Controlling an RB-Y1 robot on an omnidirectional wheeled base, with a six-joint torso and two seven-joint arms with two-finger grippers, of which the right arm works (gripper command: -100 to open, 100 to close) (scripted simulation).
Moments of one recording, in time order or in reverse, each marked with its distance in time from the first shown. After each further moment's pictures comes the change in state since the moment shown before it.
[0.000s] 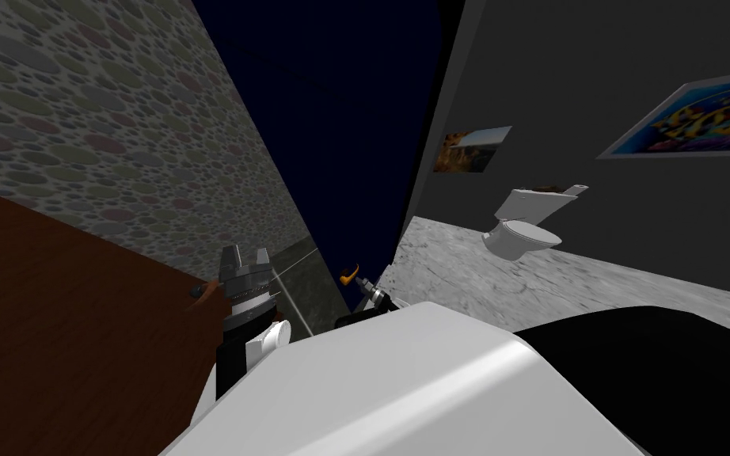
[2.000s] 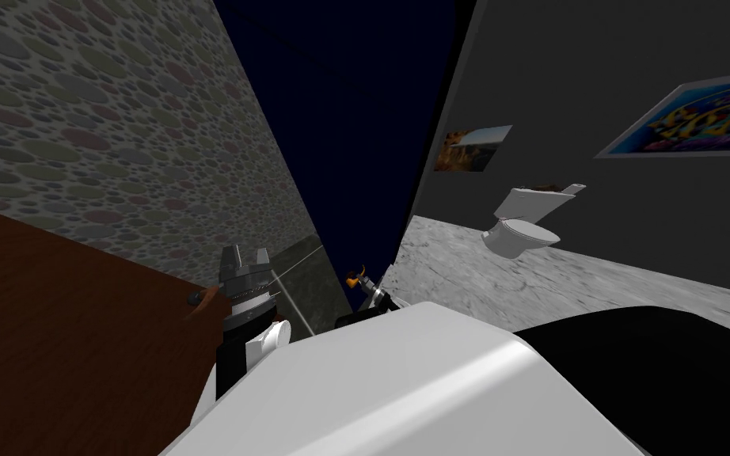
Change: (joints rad) arm -0.002 0.020 -0.040 0.025 -0.009 -0.002 0.019
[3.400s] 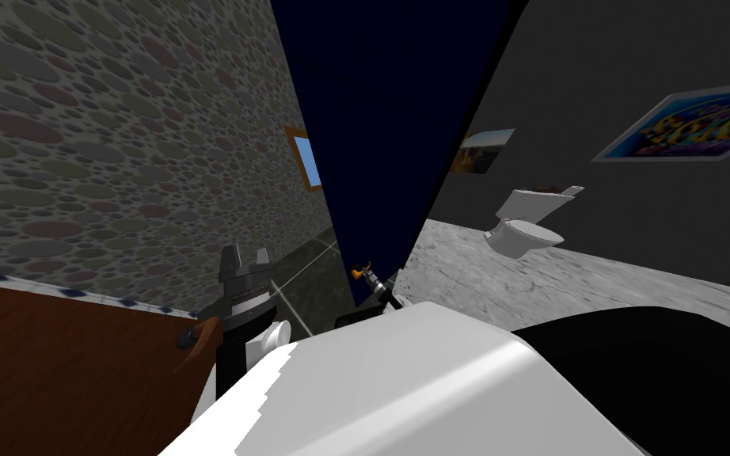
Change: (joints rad) arm -0.023 0.054 -0.149 0.061 -0.029 0.010 0.055
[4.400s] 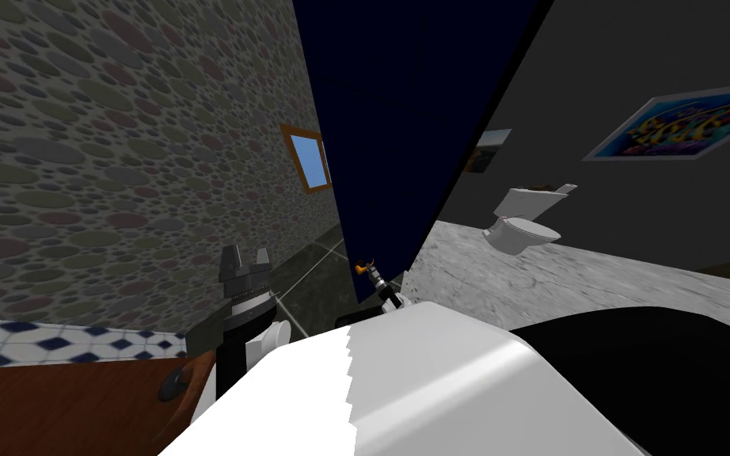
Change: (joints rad) arm -0.022 0.049 -0.121 0.050 -0.024 -0.001 0.049
